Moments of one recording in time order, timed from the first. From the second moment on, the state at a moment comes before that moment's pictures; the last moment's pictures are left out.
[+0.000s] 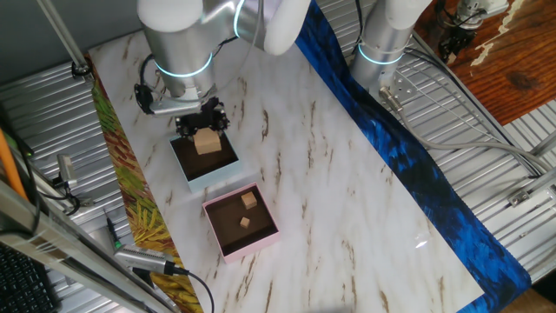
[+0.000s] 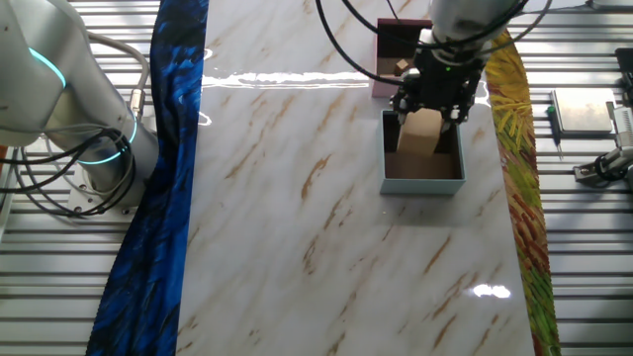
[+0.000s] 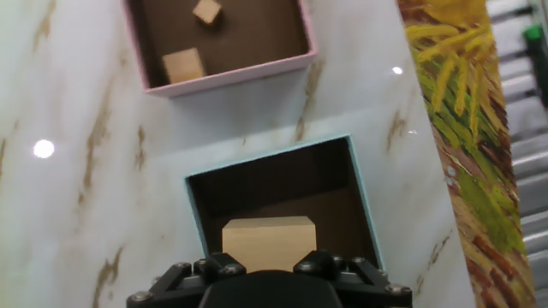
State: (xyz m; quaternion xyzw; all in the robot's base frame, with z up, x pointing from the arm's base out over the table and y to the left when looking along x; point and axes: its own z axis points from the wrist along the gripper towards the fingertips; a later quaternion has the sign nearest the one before) arm 0.539 0.025 0.139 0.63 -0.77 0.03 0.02
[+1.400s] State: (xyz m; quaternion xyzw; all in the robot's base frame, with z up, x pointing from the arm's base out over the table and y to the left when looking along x) arm 0.519 0.184 0.148 0.54 -0.84 -0.01 -0.01
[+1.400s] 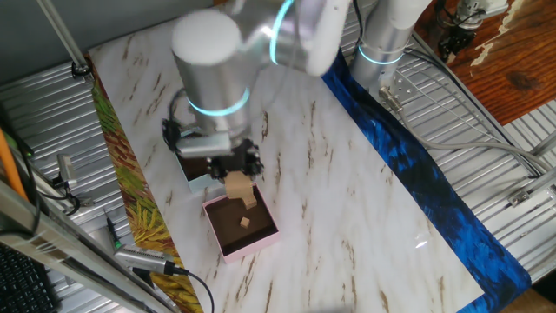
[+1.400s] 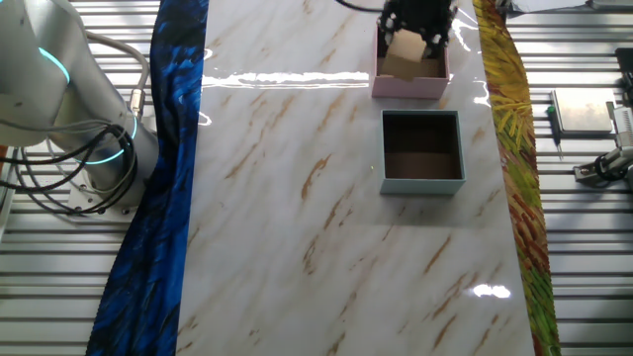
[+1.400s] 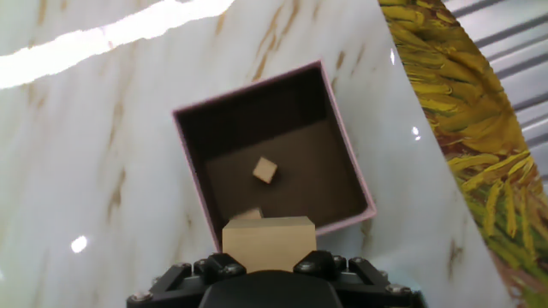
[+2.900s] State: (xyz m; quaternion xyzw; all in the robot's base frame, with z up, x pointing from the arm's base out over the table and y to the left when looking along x) arm 0.529 0.259 0.110 0.64 -0.77 -0.02 -0.02
